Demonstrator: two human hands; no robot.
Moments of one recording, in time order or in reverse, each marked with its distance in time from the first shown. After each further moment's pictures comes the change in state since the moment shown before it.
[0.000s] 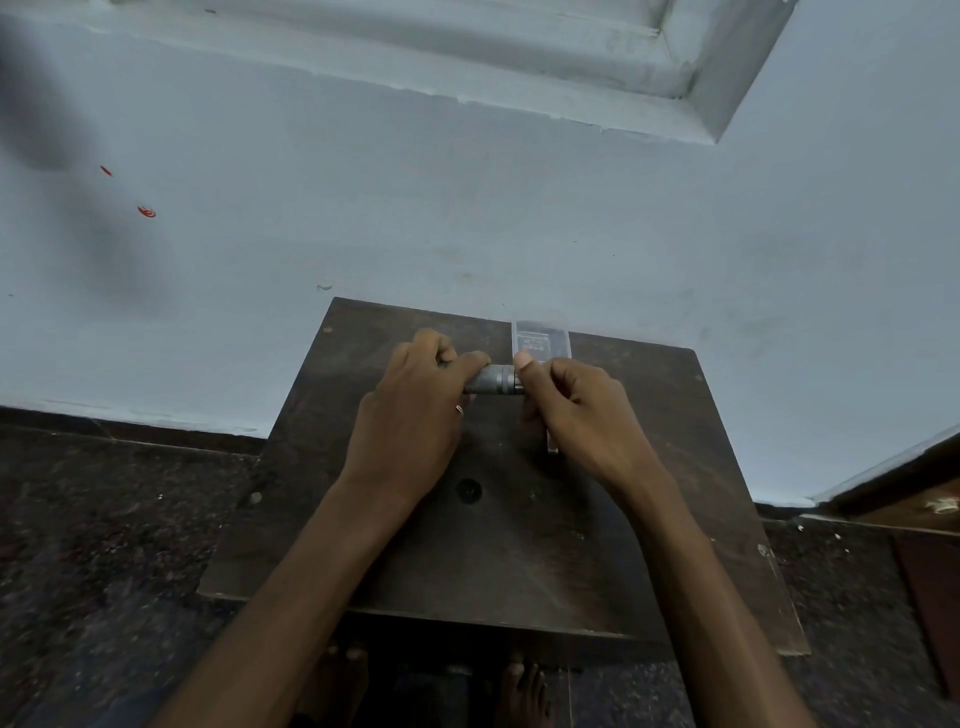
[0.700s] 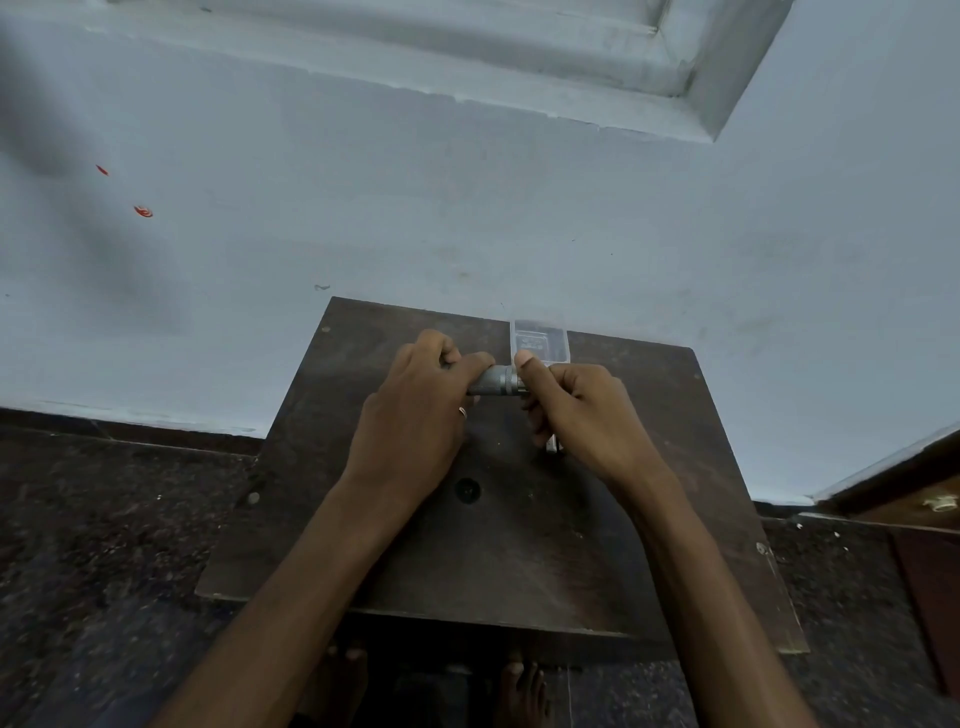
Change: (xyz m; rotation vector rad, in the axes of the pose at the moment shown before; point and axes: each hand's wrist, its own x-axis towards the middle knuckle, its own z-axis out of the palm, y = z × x) left_hand 0.000 -0.001 0.005 -0.002 0.001 0.035; right_hand 0.001 -0.001 -0.002 0.067 -0.011 0.032
